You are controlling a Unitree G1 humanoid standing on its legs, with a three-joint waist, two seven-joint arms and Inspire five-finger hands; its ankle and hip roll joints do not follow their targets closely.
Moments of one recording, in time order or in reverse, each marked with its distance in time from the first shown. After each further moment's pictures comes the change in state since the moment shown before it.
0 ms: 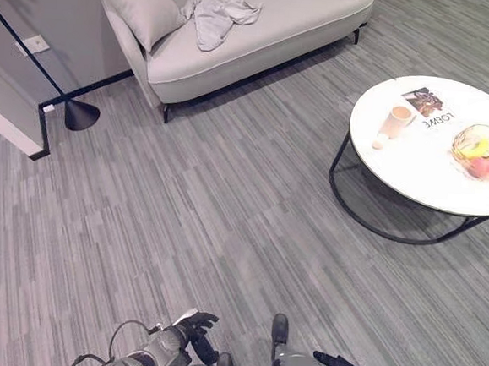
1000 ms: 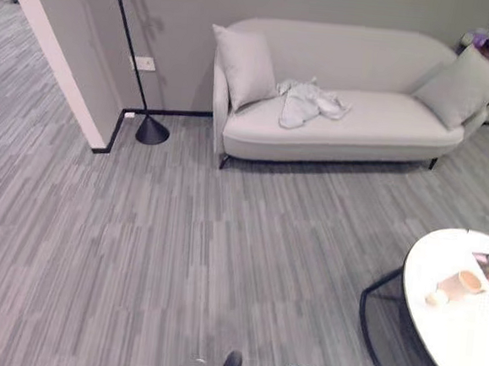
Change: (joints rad) left arm 0.296 0.082 0.262 0.162 -0.208 0.078 0.003; right arm 0.157 0.127 0.235 -0.239 -0.285 -0.073 0.017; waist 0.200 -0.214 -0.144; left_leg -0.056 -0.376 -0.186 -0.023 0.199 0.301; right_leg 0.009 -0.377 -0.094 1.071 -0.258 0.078
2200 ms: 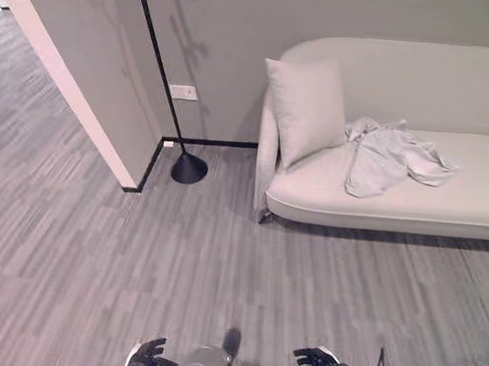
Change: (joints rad) left arm -0.116 0.022 0.059 -0.201 -0.039 -0.066 0.124; right arm -0.073 -0.026 0.242 -0.094 -0.303 0.041 -0.051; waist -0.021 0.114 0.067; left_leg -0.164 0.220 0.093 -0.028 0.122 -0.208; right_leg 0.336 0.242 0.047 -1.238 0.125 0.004
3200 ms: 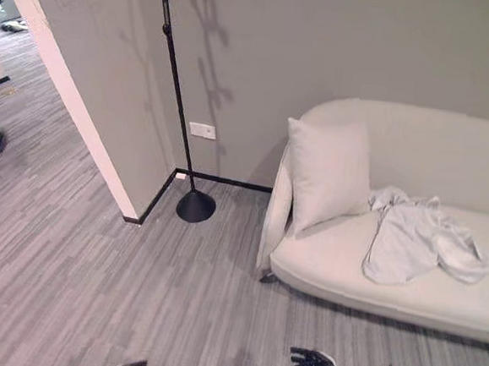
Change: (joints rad) left arm 0.043 -0.001 0.154 0.183 -0.031 0.013 -0.044; right arm 0.046 0.020 -0.169 0.040 0.102 0.005 0.006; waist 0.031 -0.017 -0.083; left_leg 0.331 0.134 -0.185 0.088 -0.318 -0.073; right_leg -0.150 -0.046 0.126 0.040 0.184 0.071
